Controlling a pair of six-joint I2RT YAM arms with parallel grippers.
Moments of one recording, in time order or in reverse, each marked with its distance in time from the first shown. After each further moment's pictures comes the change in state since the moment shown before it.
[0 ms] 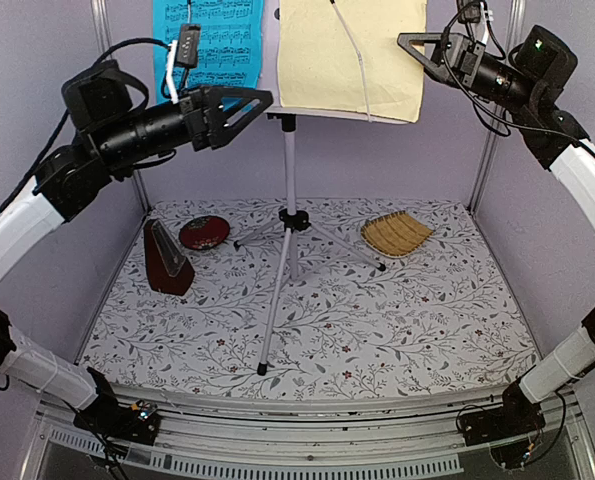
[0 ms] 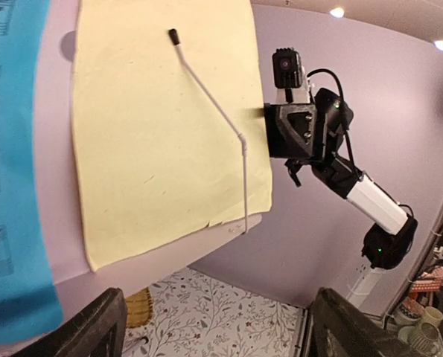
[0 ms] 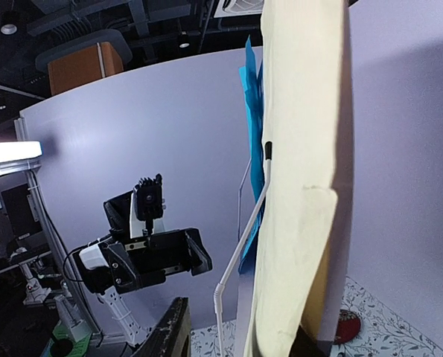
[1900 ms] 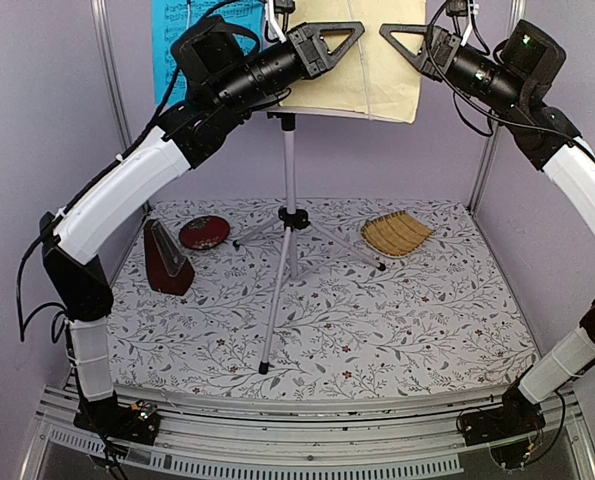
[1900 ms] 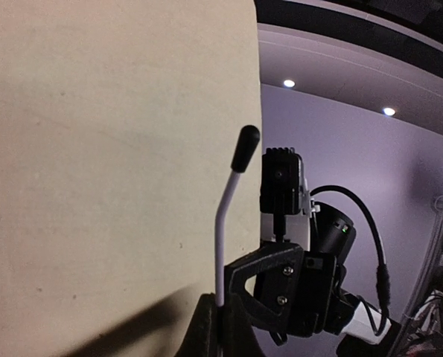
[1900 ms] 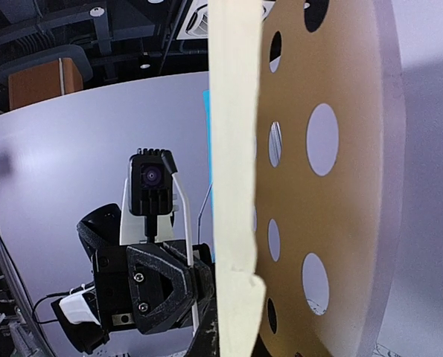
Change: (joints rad) left arm -0.101 0.702 0.804 0.235 0.000 -0.201; right arm 0.124 0.032 0.048 -0.037 0.307 -0.132
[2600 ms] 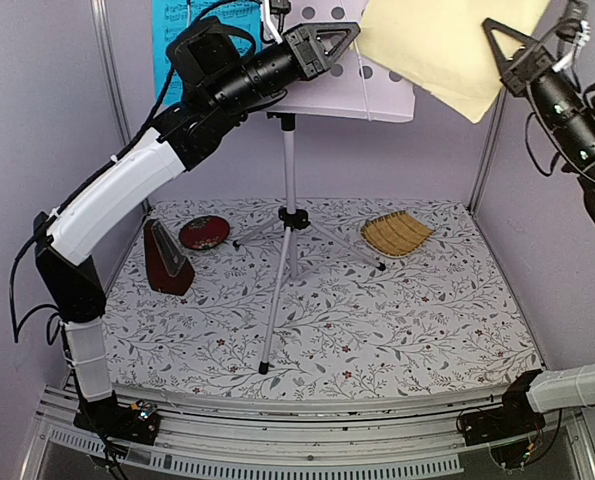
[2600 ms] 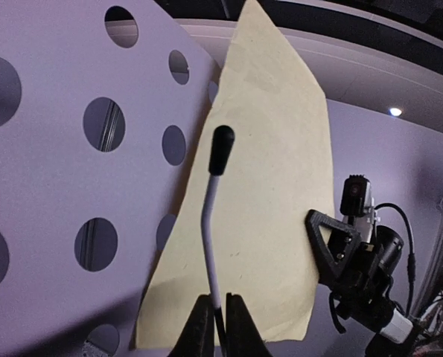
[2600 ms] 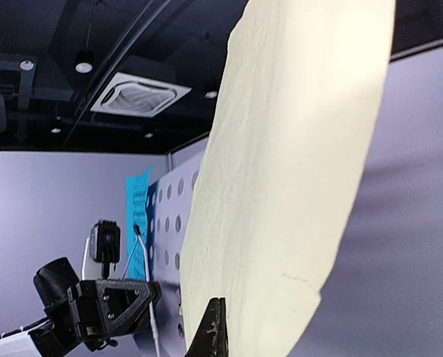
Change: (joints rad) left arm -0.003 -0.033 -0.054 0.021 -0.024 0.021; right arm 0.005 -0.373 -0.370 0.151 0.421 -0.152
